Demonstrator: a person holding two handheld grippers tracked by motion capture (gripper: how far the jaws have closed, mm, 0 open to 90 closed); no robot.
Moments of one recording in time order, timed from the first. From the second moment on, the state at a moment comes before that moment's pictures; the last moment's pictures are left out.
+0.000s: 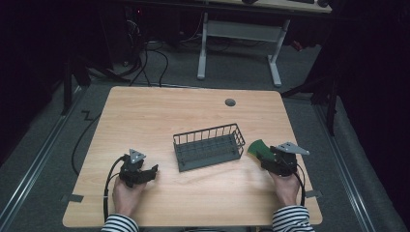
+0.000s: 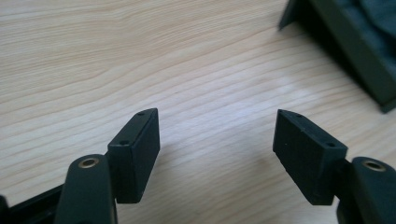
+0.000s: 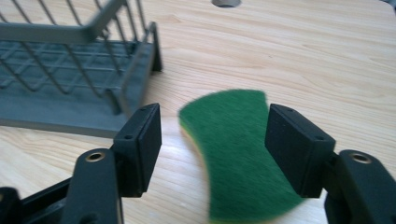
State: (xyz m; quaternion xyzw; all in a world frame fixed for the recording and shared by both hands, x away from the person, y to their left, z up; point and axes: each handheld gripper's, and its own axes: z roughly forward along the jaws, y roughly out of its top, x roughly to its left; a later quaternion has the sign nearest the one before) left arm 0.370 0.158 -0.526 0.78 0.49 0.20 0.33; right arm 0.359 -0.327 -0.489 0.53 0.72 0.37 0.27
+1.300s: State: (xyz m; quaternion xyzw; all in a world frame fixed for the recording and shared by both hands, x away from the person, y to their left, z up) left arm 0.373 0.170 -0.536 0.76 0.50 0.22 0.34; right arm 0.427 -0.326 -0.479 0.50 0.82 0.24 0.17
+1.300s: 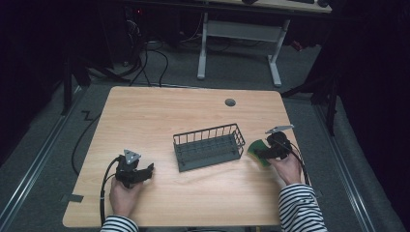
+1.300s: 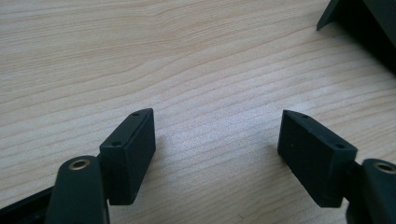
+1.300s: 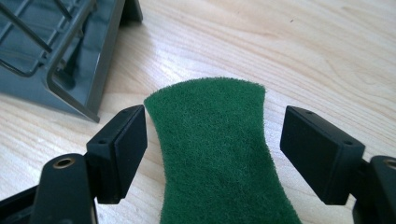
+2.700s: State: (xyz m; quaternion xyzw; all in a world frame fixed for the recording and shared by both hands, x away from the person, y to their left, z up) left arm 0.373 0.170 -0.536 0.76 0.50 0.22 0.34; right arm 0.435 -0.315 -0.463 0.49 0.85 0.18 0.13
